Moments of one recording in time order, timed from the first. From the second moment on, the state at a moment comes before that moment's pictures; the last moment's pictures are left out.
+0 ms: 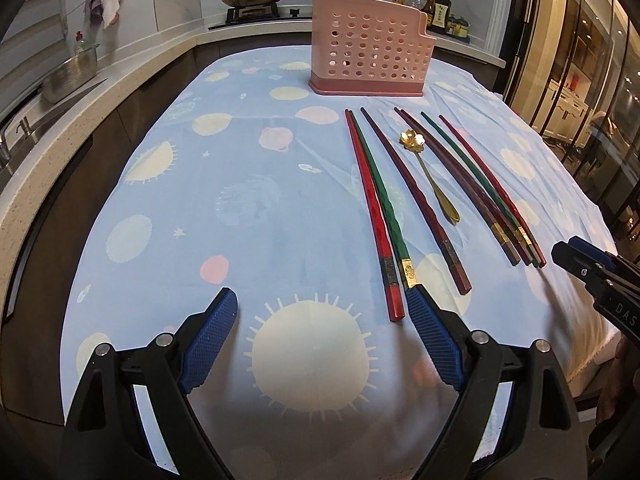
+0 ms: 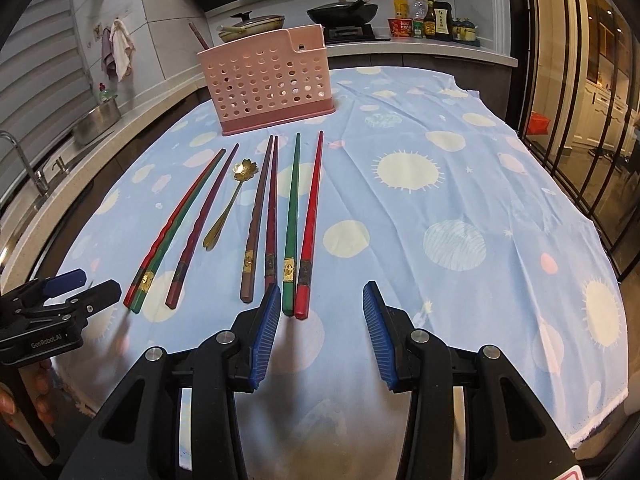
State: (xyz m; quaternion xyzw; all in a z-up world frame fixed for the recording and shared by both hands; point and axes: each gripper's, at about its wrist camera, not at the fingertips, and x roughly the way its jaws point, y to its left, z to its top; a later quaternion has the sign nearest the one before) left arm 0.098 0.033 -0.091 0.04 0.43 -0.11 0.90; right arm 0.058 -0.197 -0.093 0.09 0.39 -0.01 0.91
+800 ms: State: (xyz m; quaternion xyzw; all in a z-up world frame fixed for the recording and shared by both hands) left arm 0.105 0.031 -0.100 0.04 0.44 -0.11 0.89; right arm 0.078 -0.199 -0.100 0.09 0.39 -0.02 0.92
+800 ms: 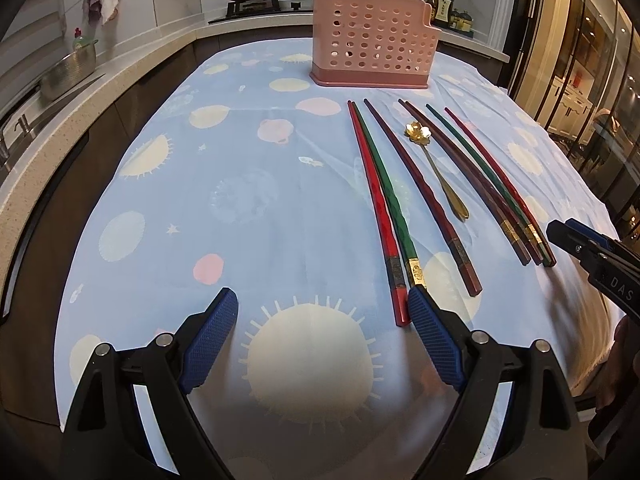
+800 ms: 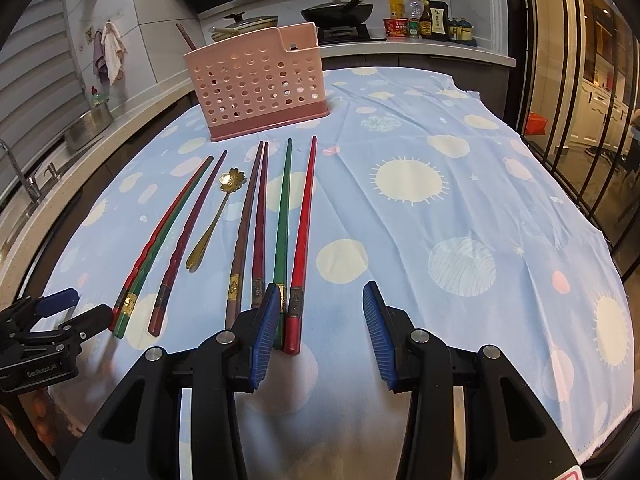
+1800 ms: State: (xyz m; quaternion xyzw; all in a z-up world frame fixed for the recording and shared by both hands) left arm 0.110 0.022 -0.104 0.06 0.42 -0.11 0.90; right arm 0.079 -0.194 -0.113 0.06 0.40 -0.03 0.92
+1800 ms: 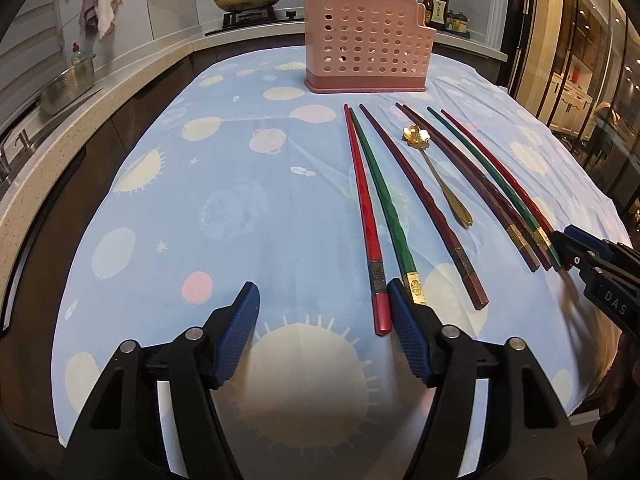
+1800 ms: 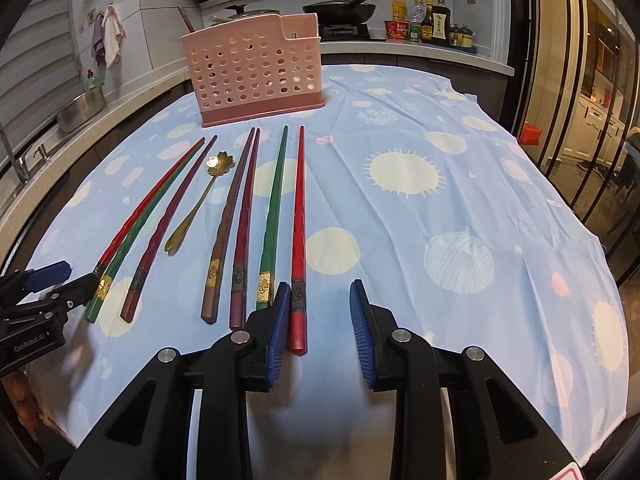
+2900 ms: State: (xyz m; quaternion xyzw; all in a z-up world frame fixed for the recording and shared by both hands) left arm 0.091 0.040 -0.025 0.01 0.35 -0.16 0.92; right arm 0.049 -0.214 -0.022 0.09 0.30 0.01 0.95
